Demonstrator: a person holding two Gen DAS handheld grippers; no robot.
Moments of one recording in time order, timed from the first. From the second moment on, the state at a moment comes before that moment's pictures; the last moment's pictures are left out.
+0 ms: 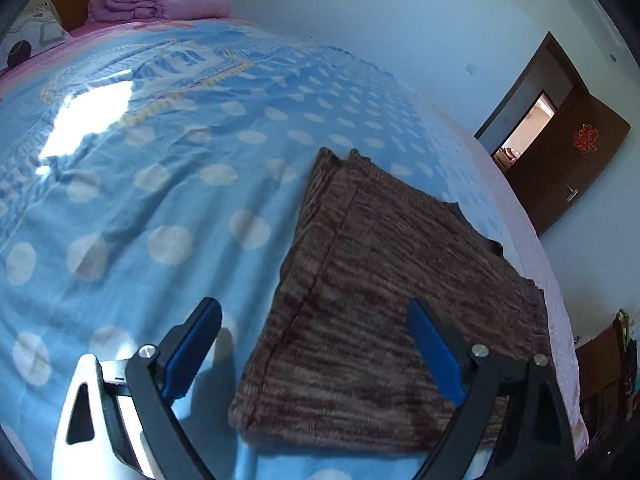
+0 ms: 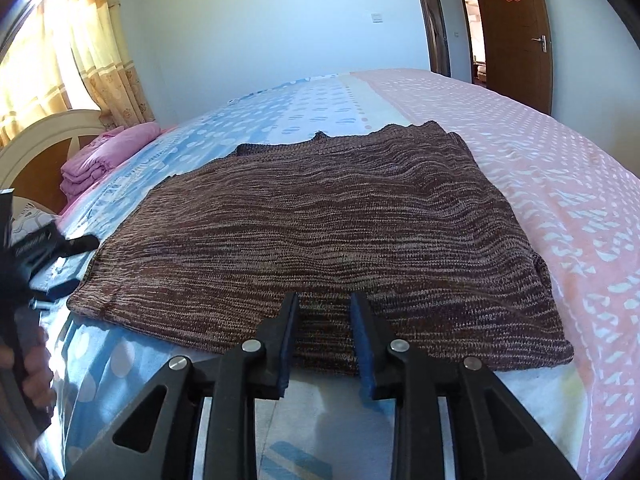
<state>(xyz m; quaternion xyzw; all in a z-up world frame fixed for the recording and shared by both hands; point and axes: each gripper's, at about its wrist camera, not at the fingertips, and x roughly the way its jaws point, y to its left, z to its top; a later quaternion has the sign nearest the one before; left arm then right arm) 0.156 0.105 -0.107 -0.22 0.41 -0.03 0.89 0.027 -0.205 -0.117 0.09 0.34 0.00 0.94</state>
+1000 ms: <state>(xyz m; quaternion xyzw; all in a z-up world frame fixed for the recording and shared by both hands) 0.177 0.107 -0.128 -0.26 0.39 -0.03 0.88 0.118 -0.128 -0.111 0.10 0.38 0.09 0.92</state>
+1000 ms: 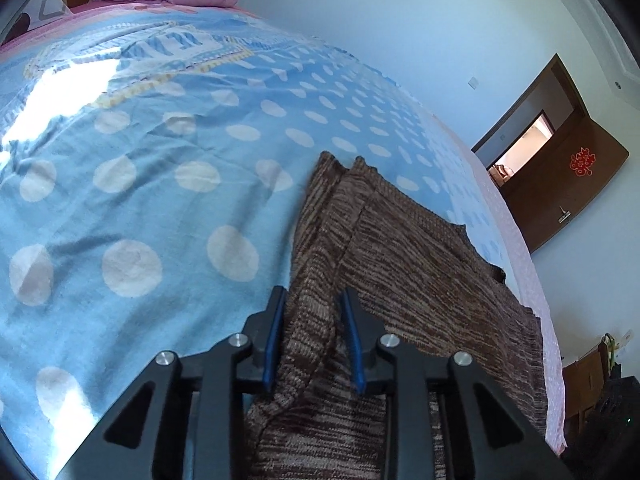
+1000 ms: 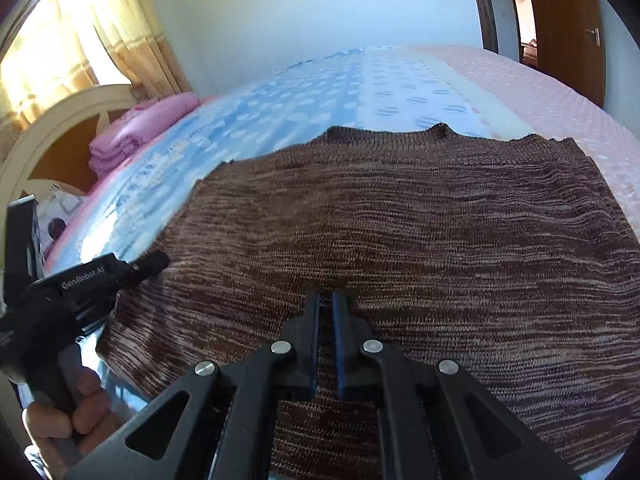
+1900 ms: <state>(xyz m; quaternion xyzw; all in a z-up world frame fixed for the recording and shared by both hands) 0.165 -0.018 -0.103 -0.05 0.36 -0.16 0.92 0.121 -0.155 -0.124 0.21 0.38 0.14 0.89</state>
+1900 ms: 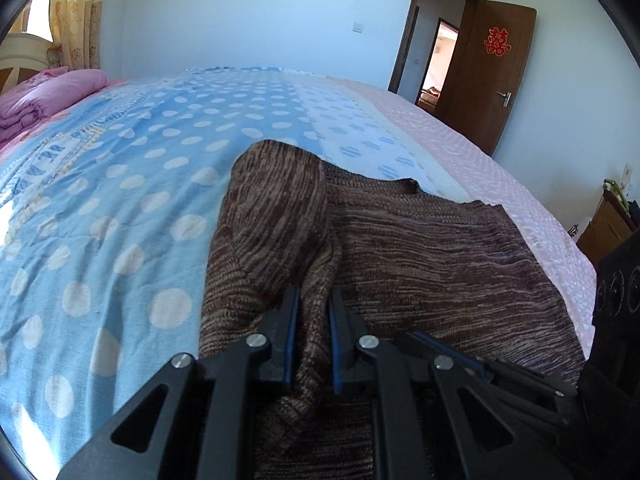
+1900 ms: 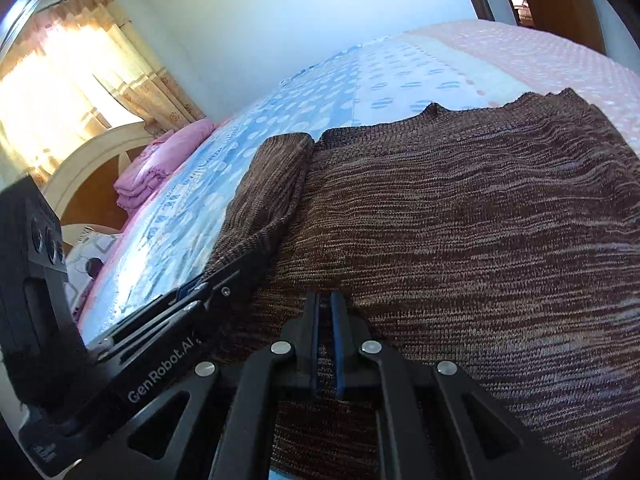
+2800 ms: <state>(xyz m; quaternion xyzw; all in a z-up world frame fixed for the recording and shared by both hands) 0.166 0.000 -0.105 -0.12 0.36 -0.19 0.91 0.193 -0.115 -0.114 0.25 0.41 0.22 0.85</state>
